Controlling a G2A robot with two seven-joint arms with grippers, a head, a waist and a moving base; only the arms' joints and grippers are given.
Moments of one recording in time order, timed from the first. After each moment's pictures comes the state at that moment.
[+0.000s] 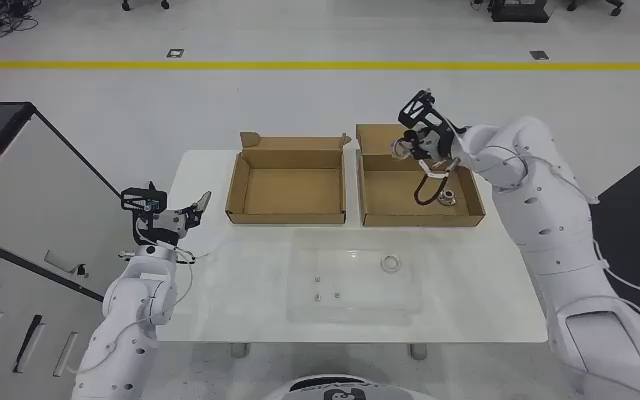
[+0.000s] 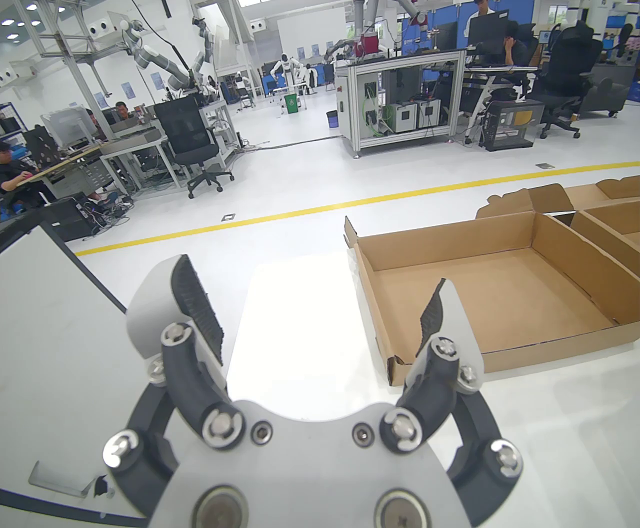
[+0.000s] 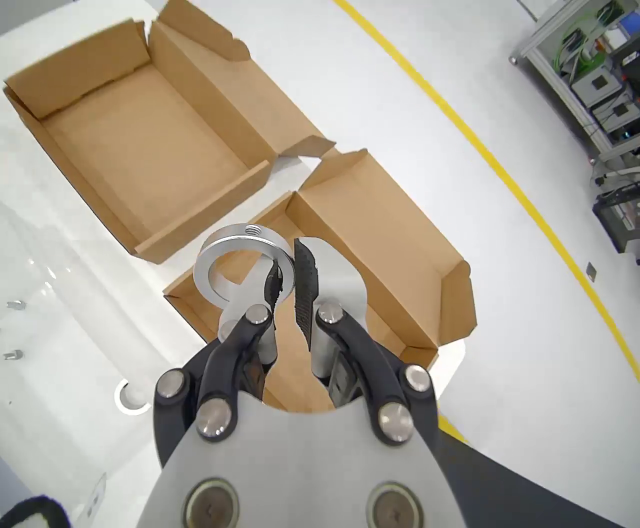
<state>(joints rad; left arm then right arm) 1.73 -1.15 -1.60 -1.80 1.33 0.00 0.00 -0.84 -1.07 1.15 -1.42 -0.96 -0.50 0.98</state>
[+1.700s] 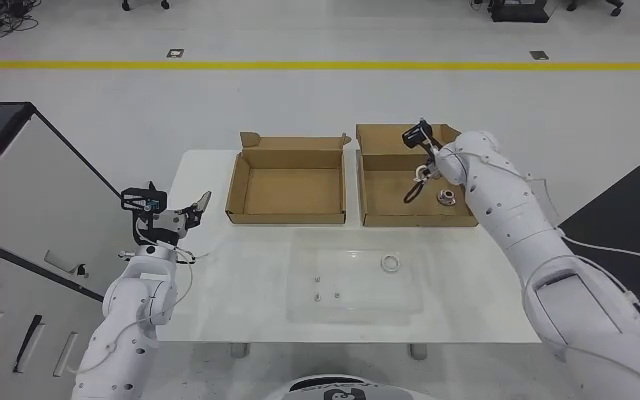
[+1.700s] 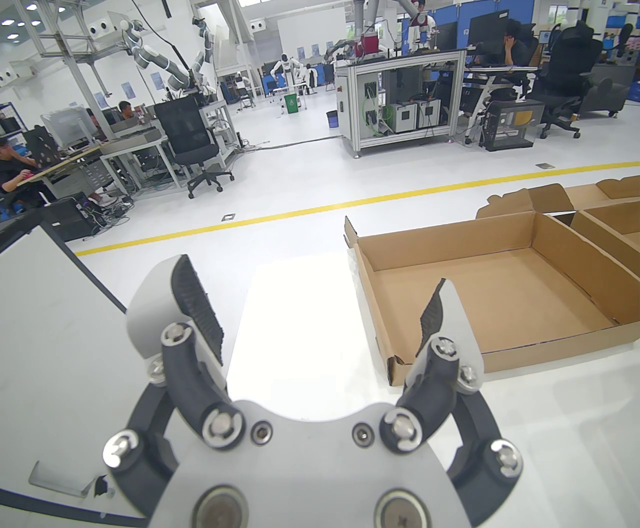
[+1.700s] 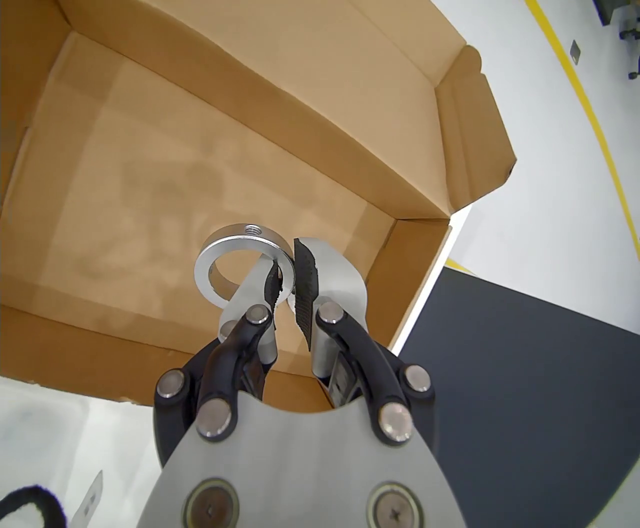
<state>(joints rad) 1.73 -1.15 -1.60 -1.80 1.33 0.00 0.00 -0.64 -1.19 0.84 -0.90 -1.16 -0.13 1.05</state>
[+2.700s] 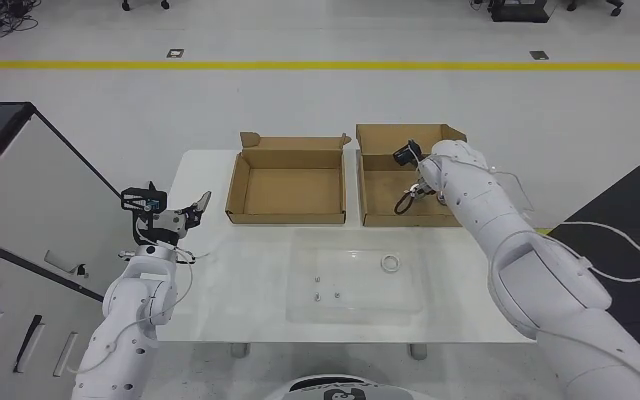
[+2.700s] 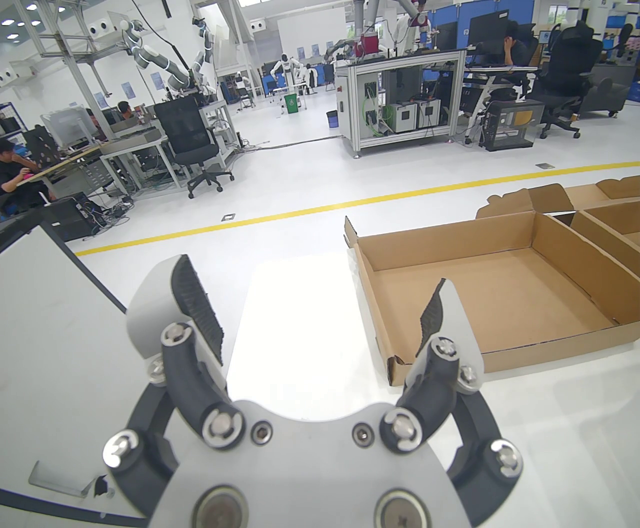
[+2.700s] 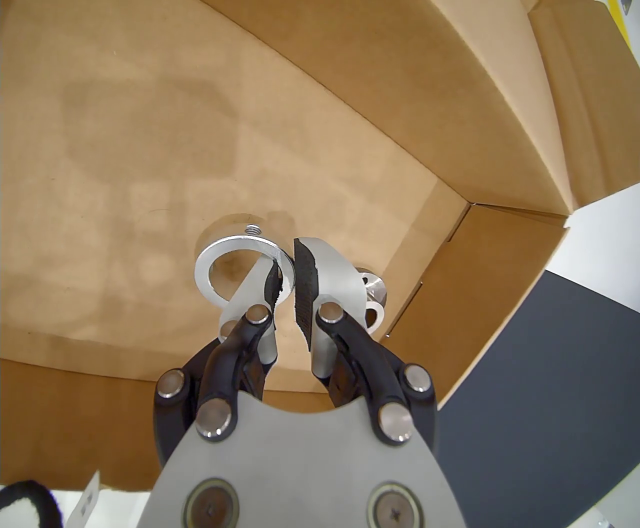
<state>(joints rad) 1.73 -1.15 -1.60 -1.80 1.33 0.00 0.00 -0.51 -1.37 0.68 -0.43 -1.11 -0.19 0.93</state>
